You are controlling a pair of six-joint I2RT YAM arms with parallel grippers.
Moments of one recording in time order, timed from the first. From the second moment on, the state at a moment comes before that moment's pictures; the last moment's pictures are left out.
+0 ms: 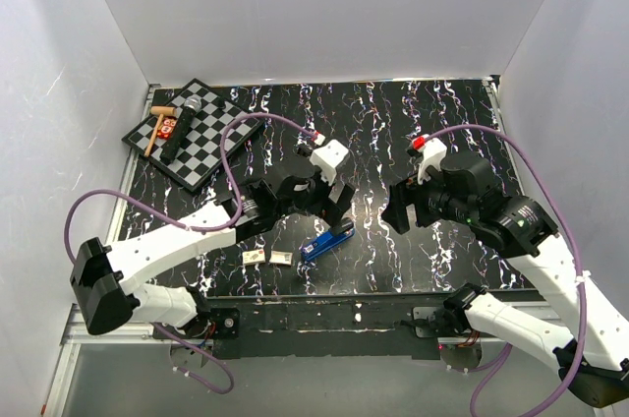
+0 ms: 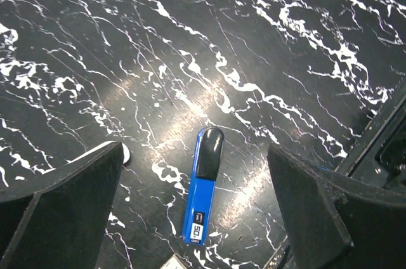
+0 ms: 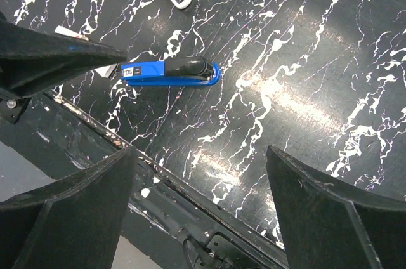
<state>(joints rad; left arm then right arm) -0.99 1.30 1.08 -0.27 -0.10 -0.10 0.68 0.84 1.13 -0.95 -0.09 0.20</state>
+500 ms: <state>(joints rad) -0.99 1.32 1.01 -0.22 -0.04 -0.11 0.68 0.87 1.13 -0.95 -0.08 0.21</state>
